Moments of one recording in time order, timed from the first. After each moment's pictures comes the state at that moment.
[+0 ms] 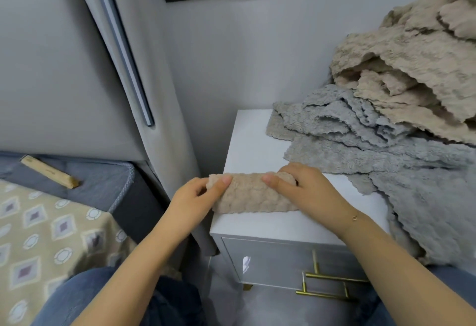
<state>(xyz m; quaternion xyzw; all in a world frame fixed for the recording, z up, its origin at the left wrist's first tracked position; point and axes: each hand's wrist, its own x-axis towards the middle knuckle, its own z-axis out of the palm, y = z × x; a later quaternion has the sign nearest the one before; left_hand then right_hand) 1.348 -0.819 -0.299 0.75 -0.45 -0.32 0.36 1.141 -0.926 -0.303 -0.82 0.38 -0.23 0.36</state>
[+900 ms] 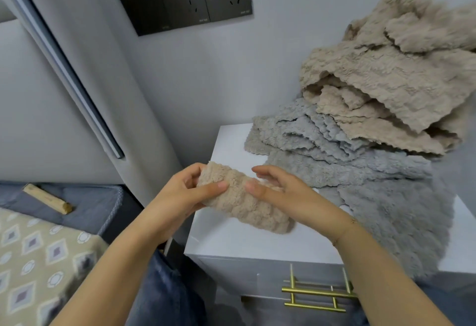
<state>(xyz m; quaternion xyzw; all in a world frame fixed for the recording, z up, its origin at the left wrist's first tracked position) 1.312 -0.853 -0.237 0.63 -0.40 -0.49 0.45 1.110 -0.941 -0.271 -0.69 0.36 -0.20 0.60</state>
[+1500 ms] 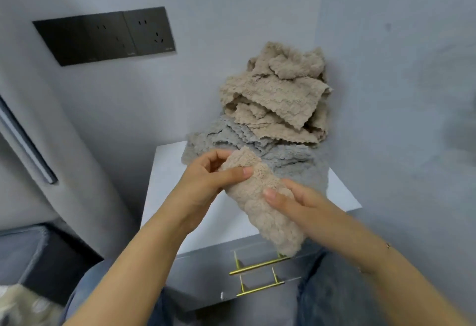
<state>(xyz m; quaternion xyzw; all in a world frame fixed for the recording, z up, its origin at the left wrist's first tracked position) 1.193 -0.863 -0.196 0.50 -0.46 -0.56 0.48 0.993 -0.843 -0.216 -0.61 0.43 -0.33 0.58</state>
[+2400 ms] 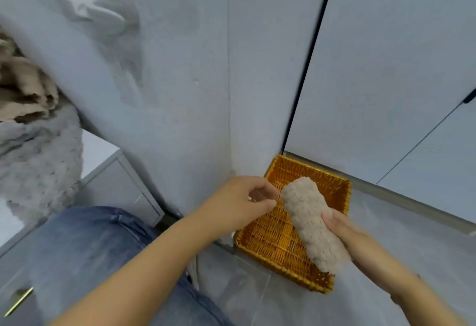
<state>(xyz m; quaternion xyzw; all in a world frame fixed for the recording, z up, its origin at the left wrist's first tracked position) 0.874 -0.703 -0.288 0.18 -0.85 -0.50 0.00 0.745 -0.494 -0.333 -0.17 0.69 -0.54 0.45</state>
